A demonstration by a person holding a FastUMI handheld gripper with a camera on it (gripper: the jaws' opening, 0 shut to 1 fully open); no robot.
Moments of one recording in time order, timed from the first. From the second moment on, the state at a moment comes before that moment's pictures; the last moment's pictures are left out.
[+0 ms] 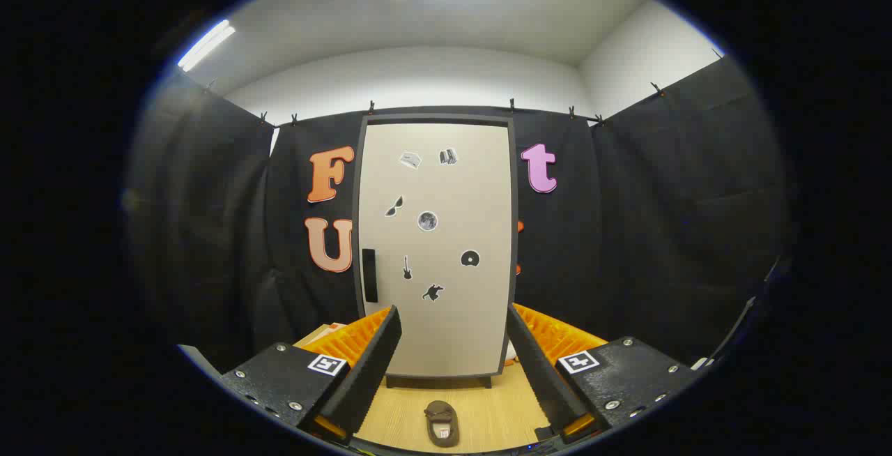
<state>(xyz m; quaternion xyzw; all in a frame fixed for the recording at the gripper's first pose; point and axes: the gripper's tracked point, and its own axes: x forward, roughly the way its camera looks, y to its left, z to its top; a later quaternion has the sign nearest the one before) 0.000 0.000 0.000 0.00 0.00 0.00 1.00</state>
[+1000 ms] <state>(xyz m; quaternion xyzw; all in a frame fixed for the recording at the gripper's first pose) 0.032 0.057 -0.013 0.02 0.02 0.03 1.00</state>
